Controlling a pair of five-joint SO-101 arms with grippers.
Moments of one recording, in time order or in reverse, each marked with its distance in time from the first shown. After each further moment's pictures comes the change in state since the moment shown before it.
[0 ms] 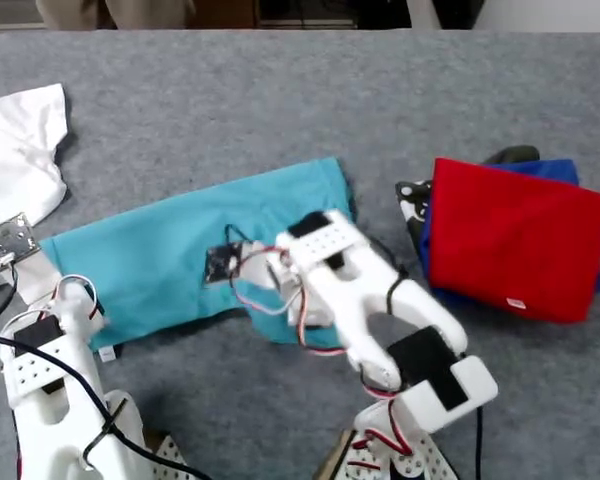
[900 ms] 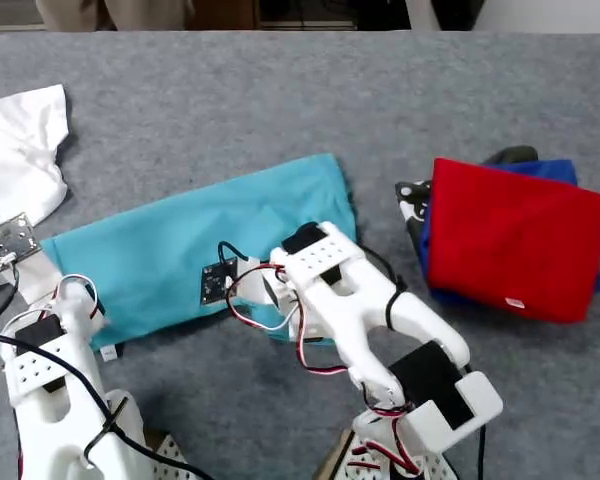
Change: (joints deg) left arm 0.0 0.0 0.0 0.0 0.0; right arm -4.7 -2.0 6.4 -2.1 1.0
